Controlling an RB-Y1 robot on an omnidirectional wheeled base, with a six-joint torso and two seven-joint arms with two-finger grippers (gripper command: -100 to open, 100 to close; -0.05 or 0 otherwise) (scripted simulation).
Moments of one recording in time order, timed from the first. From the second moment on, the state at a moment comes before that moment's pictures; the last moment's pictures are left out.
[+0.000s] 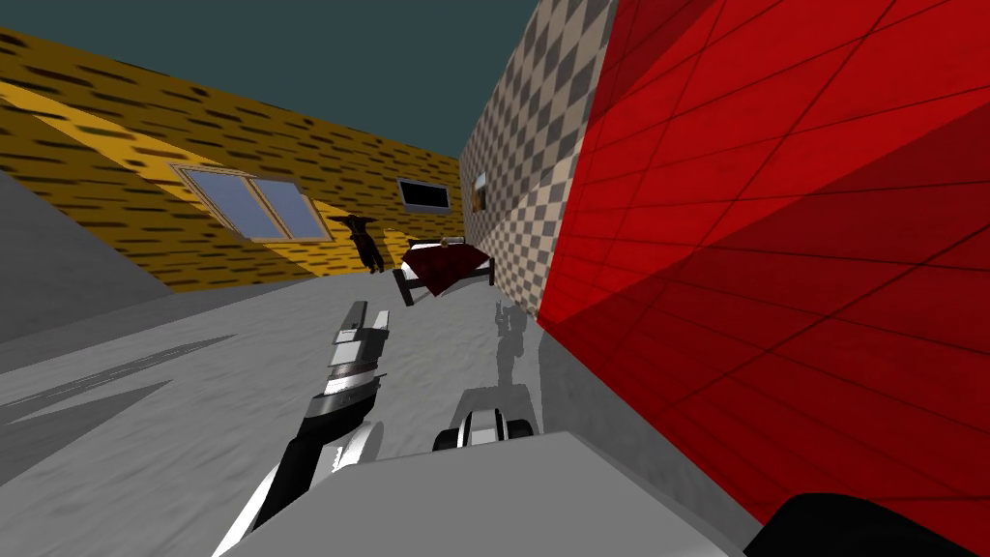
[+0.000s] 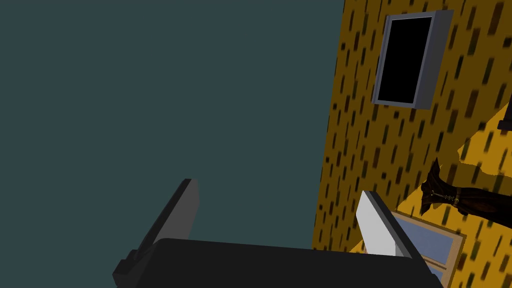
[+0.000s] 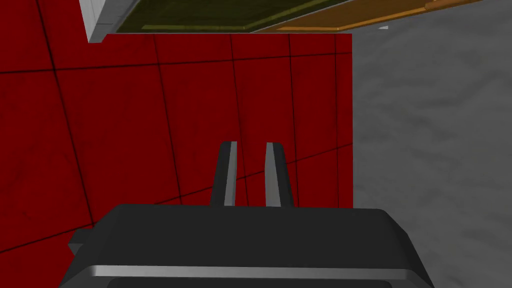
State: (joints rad) left arm 0.51 0.00 0.02 -2.29 -0.02 -0.44 -0.08; right arm 0.76 -0.91 -0.18 -0.70 0.66 0.18 0.75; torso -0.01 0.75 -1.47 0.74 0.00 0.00
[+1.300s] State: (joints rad) left arm 0.51 0.00 0.02 -2.29 -0.02 -0.44 -0.08; right arm 0.76 -0.91 -0.17 -0.71 0.65 0.18 0.75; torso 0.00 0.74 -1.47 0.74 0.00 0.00
